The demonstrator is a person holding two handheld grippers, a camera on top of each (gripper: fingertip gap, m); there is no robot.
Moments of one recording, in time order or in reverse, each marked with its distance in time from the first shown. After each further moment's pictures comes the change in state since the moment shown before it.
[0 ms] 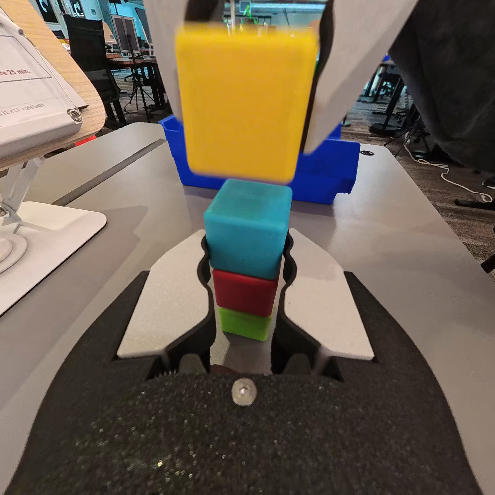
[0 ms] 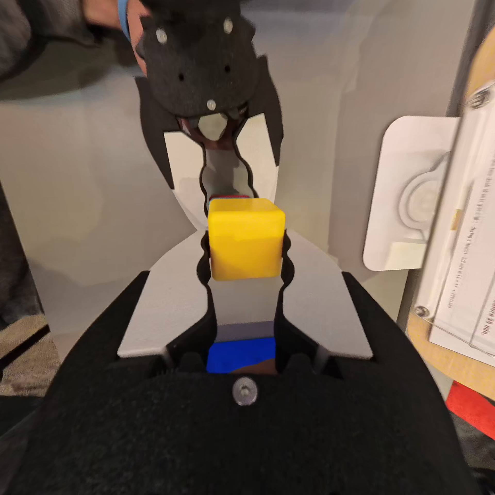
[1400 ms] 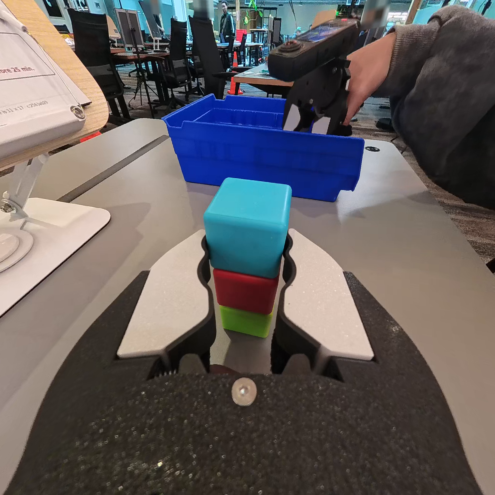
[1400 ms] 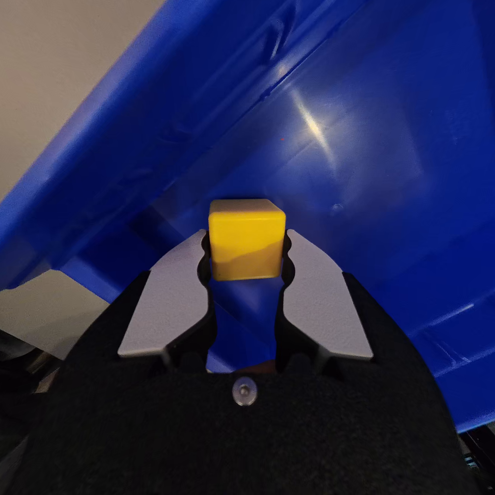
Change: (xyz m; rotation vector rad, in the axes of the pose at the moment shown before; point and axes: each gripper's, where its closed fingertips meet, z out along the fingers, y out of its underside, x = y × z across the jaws) left arm -0.001 0.001 -0.002 -0.018 -0.018 0.004; right arm -0.046 0.305 0.043 -0.227 0.067 0.665
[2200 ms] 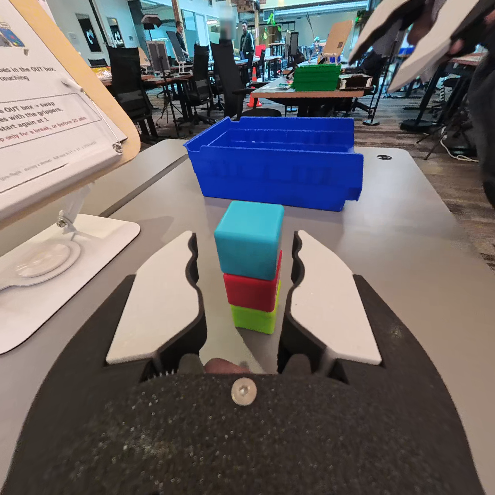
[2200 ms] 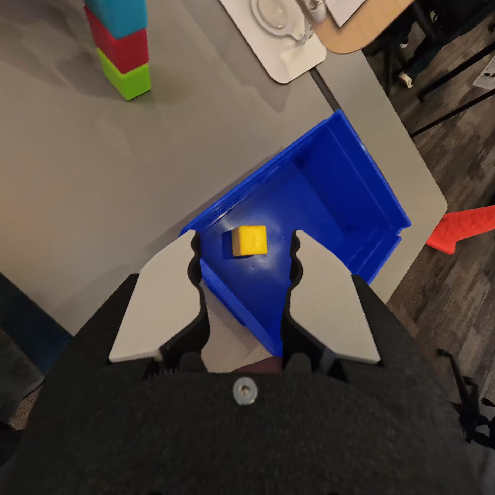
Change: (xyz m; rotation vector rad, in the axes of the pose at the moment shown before) left arm 0.003 -0.022 -0.023 0.039 -0.081 0.060; right arm -0.057 -0.014 -0.162 0.526 0.312 -0.066
